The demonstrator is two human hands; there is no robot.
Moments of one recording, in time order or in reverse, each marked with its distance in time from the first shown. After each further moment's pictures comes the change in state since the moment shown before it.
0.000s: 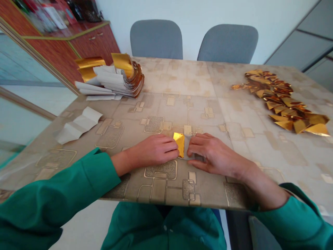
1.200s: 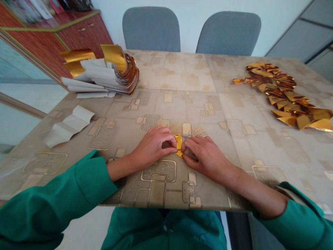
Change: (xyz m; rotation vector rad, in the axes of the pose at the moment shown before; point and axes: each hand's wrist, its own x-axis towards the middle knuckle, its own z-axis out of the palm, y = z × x) left_hand 0.006 0.004 0.009 -0.614 -0.029 -0.704; right_hand 0.009 -0.014 0.036 -0.028 0.165 0.317
